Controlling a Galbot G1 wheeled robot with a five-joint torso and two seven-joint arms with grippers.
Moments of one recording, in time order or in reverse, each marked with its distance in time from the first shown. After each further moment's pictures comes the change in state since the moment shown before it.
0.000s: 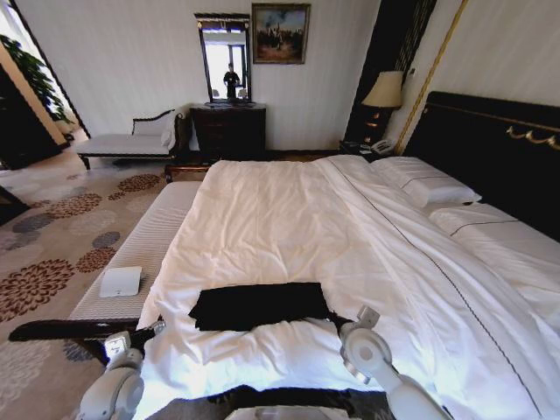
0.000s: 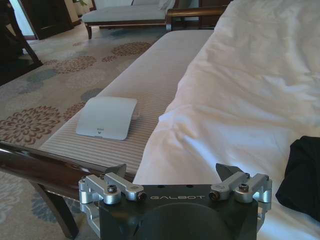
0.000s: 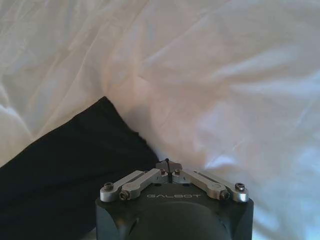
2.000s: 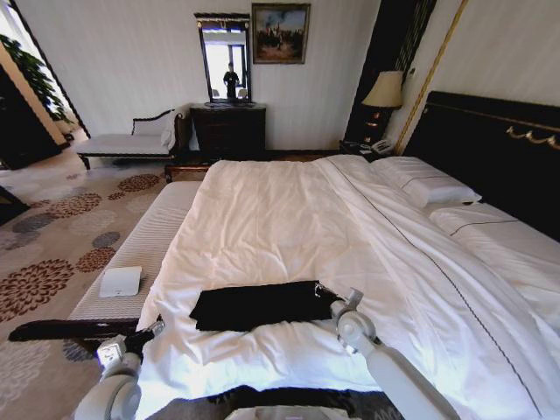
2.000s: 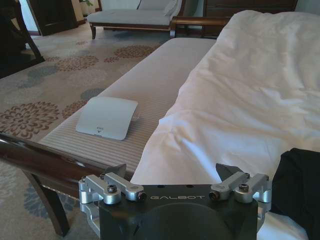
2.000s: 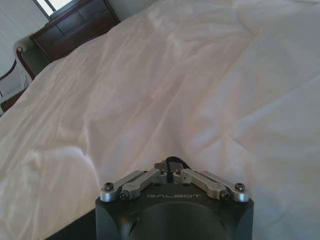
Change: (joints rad) left arm 0.047 -0.046 -0.036 -0.045 -0.030 -0.039 0.016; right arm 0.225 0.036 -0.068 -0.289 -0.148 0.104 -0.501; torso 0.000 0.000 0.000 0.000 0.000
